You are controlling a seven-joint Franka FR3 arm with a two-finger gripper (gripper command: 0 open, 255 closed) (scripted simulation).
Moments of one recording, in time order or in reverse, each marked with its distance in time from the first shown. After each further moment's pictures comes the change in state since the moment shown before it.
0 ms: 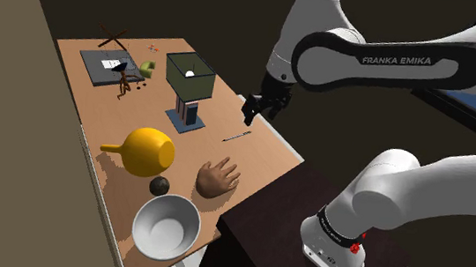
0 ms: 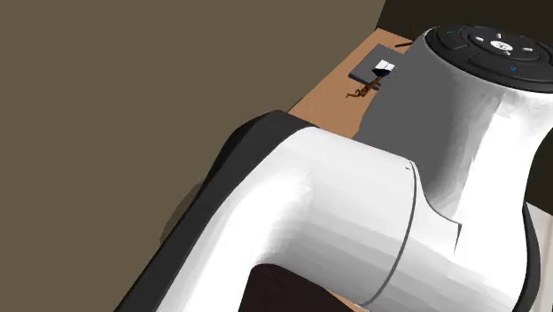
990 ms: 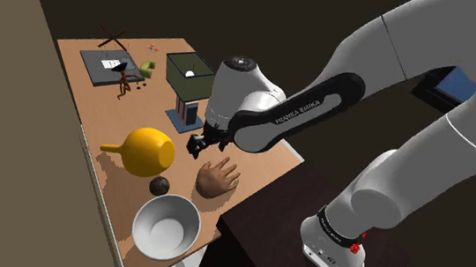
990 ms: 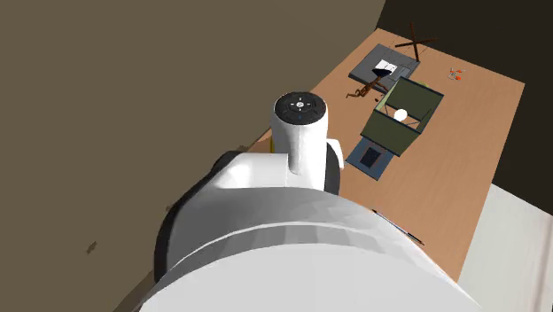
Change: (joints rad) arm -0.029 0.544 0.287 0.055 -0.144 0.533 0.383
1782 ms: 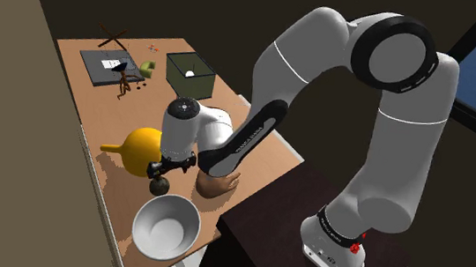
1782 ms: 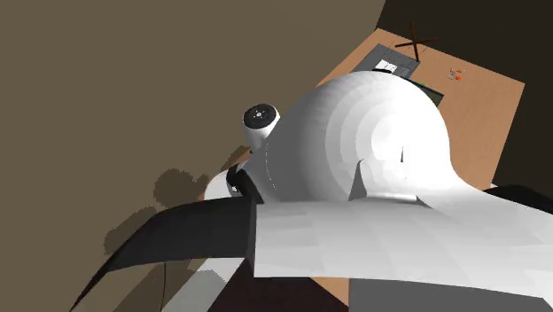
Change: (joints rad) arm 0.187 0.538 -0.116 0.326 -0.597 0.138 0.592
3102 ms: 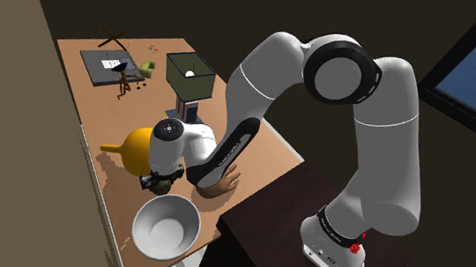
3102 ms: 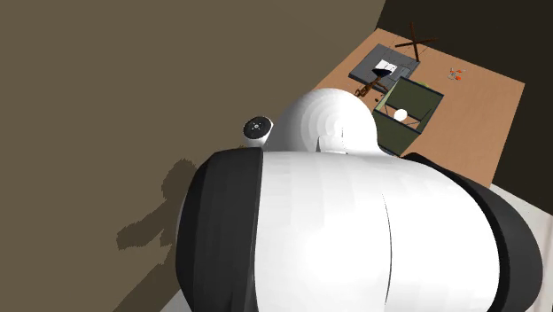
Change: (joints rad) arm 0.125 0.228 -0.121 0.172 -0.131 0.056 0.129
